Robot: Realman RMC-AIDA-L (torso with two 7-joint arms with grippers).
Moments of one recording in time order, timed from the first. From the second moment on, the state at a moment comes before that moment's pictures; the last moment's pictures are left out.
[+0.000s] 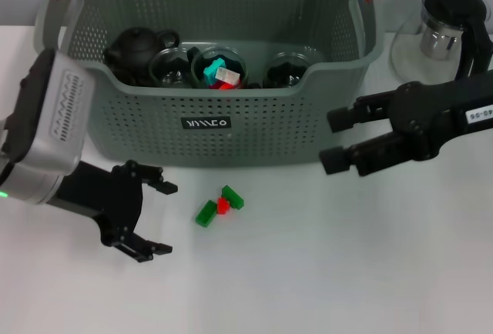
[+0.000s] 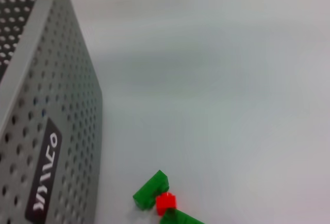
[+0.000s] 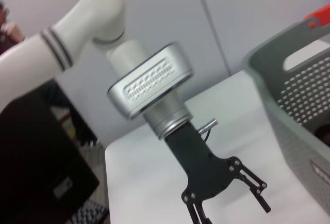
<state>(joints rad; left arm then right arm) -0.53 -2.13 0.88 1.07 2.48 1.64 -1.21 0.63 2.06 -0.95 -1.21 -1.96 -1.88 2.16</state>
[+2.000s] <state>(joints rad) -0.68 -2.17 1.27 1.02 2.61 1.41 -1.35 0.67 2.07 -0.92 -1.08 -2.10 -1.87 2.08</state>
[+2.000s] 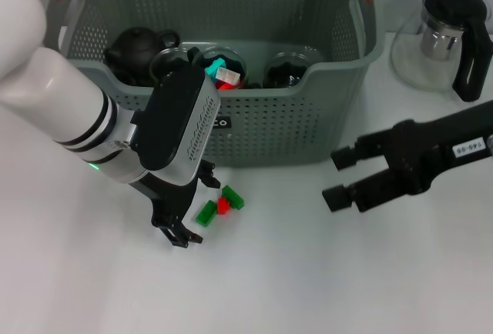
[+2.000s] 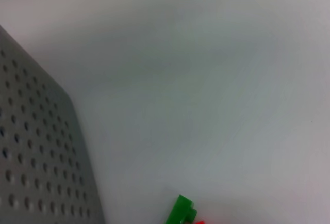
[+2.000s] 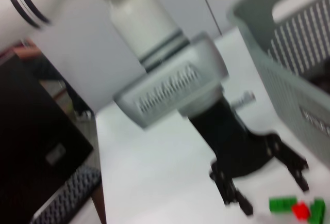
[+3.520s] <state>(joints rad) -0.76 -2.17 1.31 0.91 2.67 1.39 -1.40 0.69 2.09 -0.92 -1.04 -2.18 -1.83 2.09</state>
